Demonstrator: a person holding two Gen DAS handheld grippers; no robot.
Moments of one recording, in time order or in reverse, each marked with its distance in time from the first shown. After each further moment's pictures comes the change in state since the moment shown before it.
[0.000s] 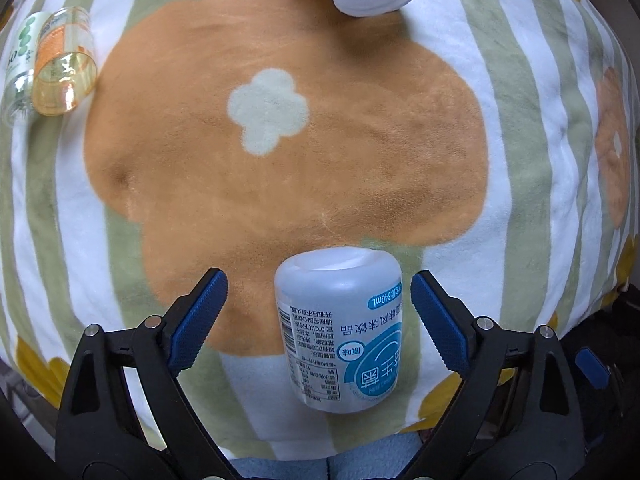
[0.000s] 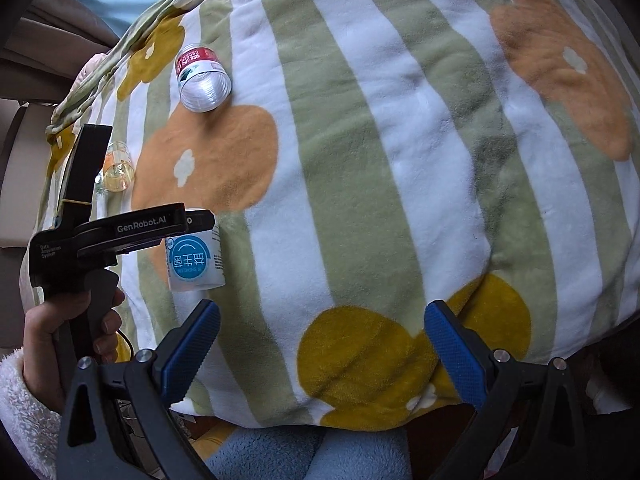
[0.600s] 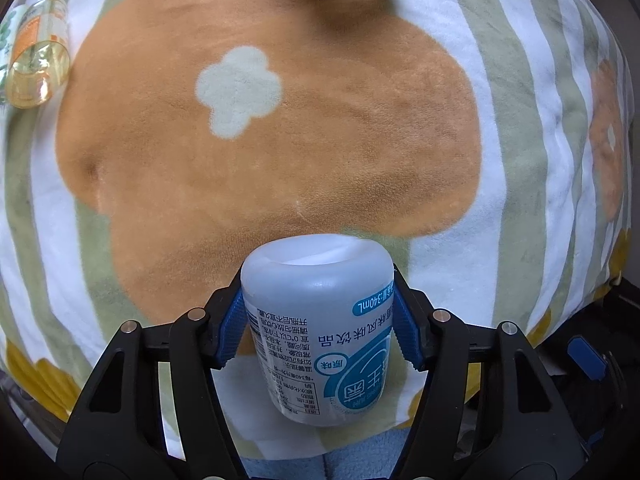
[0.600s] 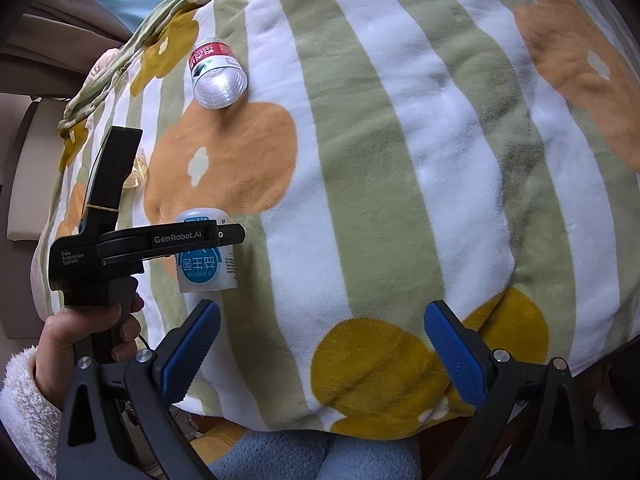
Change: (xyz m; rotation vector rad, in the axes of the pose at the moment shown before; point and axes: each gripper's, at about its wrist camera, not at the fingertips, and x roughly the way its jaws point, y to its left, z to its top) left arm 0.011 -0.005 -0.006 0.012 0.021 -0.055; right arm 0.008 0.005 0.007 -0.022 0.010 0.061
